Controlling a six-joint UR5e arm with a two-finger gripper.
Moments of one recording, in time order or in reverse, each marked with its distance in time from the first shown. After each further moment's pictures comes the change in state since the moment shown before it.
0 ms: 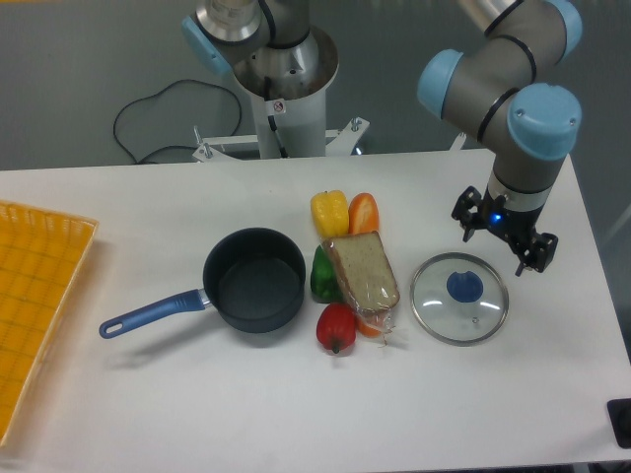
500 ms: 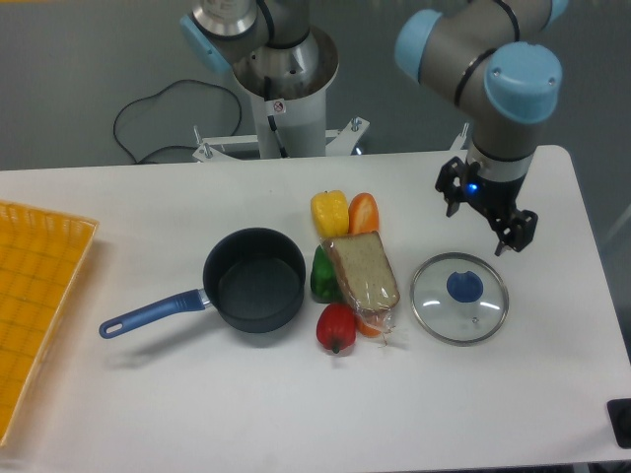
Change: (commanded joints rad) arm -0.026 0.086 0.000 -0.108 -0.014 -0.002
